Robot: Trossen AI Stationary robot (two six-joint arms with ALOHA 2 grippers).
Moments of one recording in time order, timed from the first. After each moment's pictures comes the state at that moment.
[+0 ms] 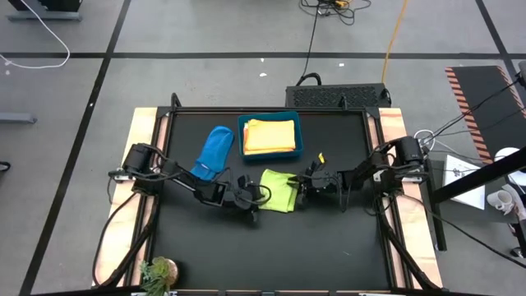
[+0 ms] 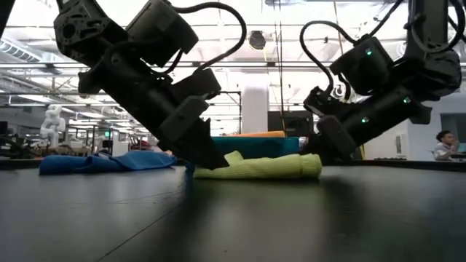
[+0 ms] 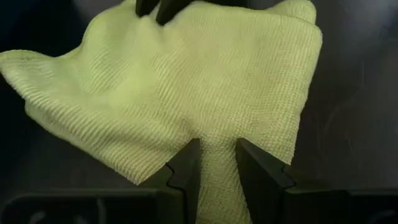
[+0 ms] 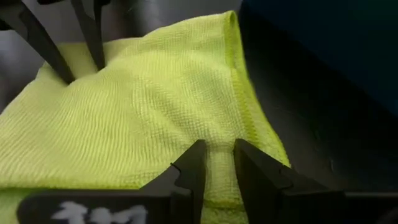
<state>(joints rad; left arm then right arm) -0.21 1.91 0.80 0.35 -0.30 -0.32 0.04 1.80 0.35 0.85 0.29 0.23</state>
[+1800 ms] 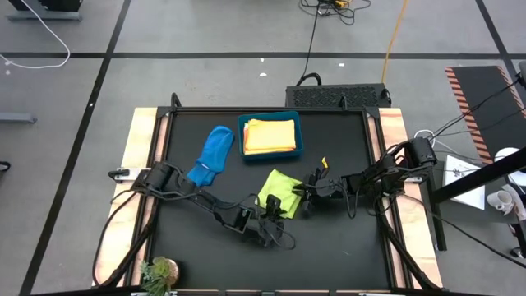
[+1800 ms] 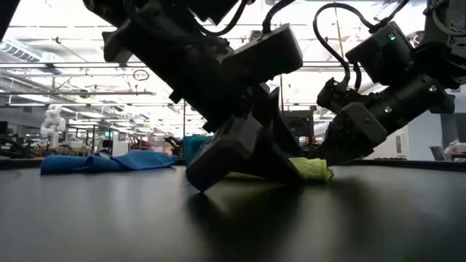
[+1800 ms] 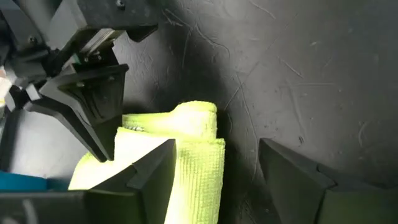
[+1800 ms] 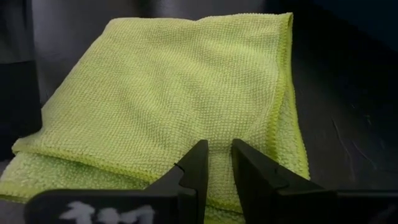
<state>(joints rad) -0.36 2.16 1.29 0.09 -0.49 0.36 0.15 1.69 0.32 0.75 0.29 0.36</state>
